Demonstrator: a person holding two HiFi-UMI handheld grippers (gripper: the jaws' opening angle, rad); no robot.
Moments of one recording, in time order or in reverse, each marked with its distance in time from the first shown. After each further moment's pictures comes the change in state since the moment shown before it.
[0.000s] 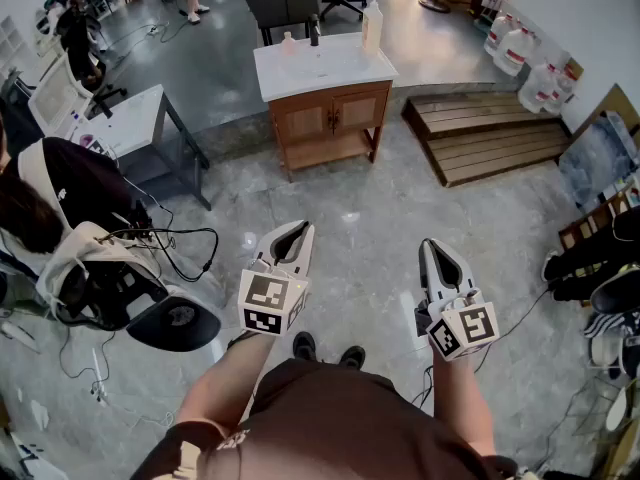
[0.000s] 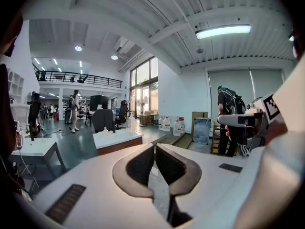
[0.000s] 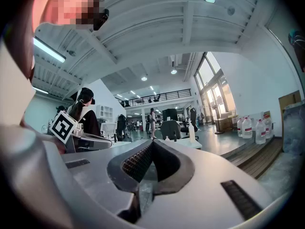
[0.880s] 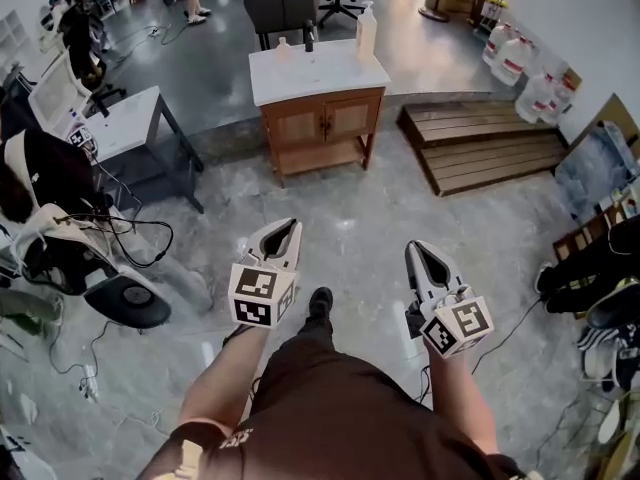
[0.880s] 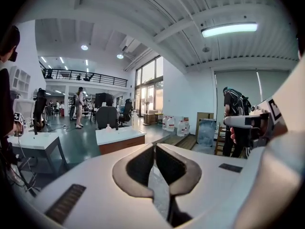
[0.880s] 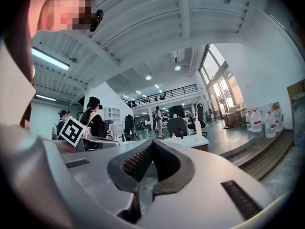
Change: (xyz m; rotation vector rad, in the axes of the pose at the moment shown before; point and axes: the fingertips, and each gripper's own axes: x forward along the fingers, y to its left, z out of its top) left arm 0.027 -0.011 -0.008 -0.056 0.013 0.052; right arm -0.003 -0.025 -0.006 0.045 0.028 0.109
